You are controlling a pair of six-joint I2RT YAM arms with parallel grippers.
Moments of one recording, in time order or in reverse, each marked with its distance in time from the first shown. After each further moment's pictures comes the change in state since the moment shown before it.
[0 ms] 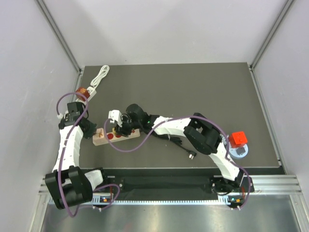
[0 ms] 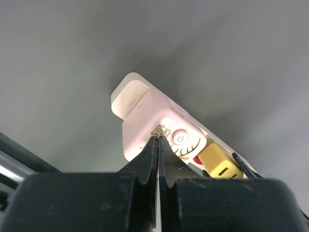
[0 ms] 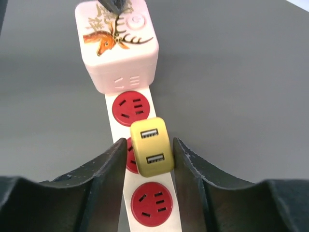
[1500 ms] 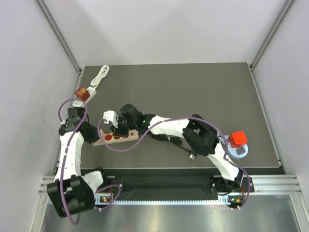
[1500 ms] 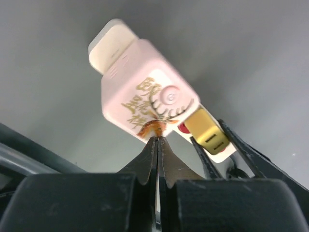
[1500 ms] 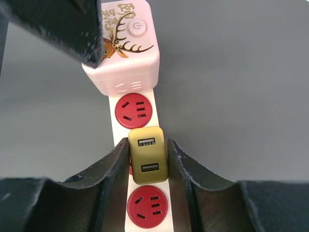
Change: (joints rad) left arm 0.003 -0.096 -0.044 -0.072 0.134 -0.065; right arm 0.032 0.035 0.134 -0.163 0.034 0.005
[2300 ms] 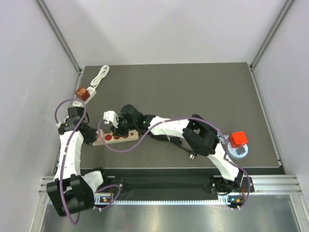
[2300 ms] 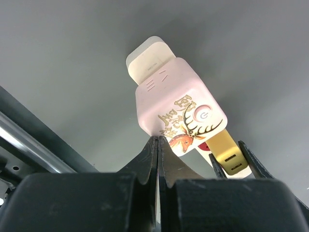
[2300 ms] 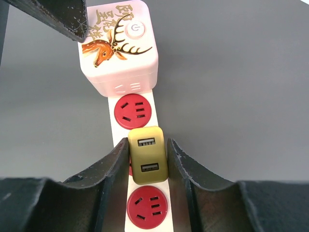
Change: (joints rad) left arm -0.001 0.011 0.009 -0.046 -0.148 -0.052; right arm 0.005 -0.004 -0.019 0.030 0.013 0.010
